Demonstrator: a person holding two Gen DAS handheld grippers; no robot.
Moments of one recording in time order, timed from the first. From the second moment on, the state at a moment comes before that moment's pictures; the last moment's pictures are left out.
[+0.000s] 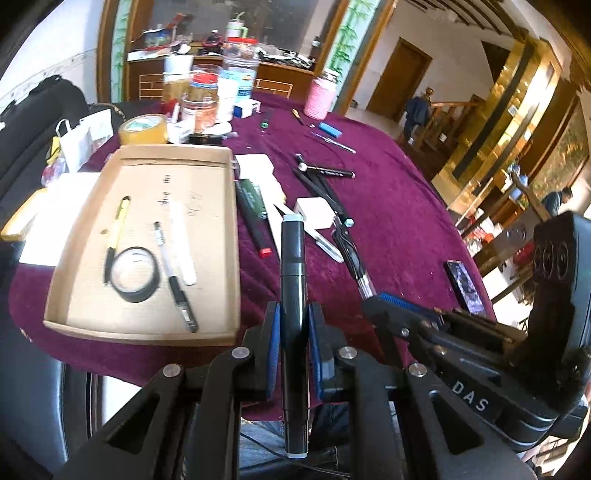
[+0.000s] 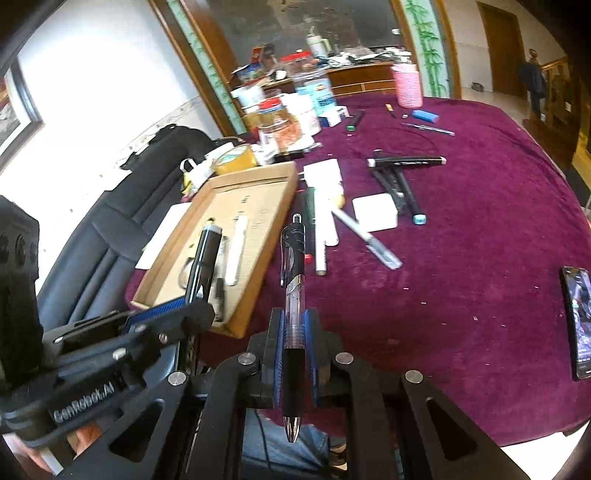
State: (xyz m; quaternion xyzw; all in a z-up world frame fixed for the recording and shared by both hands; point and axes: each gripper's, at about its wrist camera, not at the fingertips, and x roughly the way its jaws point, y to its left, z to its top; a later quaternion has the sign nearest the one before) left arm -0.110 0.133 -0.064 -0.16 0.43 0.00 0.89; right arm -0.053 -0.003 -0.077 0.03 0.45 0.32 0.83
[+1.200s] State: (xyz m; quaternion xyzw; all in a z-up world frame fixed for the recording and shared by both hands) left arm 0.017 0.328 -0.119 -0.25 0.45 0.12 0.85; right arm 0.075 0.169 -0.132 0.00 0.53 0.38 0.75
